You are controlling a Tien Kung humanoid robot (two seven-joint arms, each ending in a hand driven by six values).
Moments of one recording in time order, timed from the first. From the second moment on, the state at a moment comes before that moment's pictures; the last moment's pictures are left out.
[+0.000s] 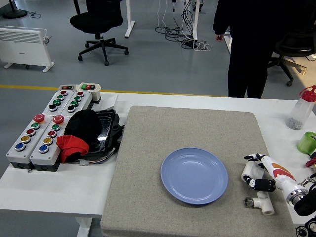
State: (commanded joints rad) left arm -0.24 0.03 -1.32 -0.18 1.18 0.24 0.35; right arm 0.36 -0.31 1.04 1.20 -1.79 -0.16 -0.13
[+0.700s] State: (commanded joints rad) left arm -0.24 0.04 -1.32 -0.18 1.18 0.24 0.34; right arm 0.42 -0.28 0.90 1.39 -1.78 -0.28 -0.11
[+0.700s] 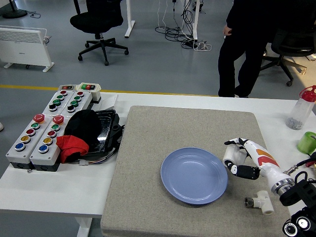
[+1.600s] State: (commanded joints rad) left arm -0.24 0.04 -1.32 -0.18 1.18 0.25 0.35; right arm 0.59 -0.12 0.61 1.23 -1.82 -0.18 -0.16
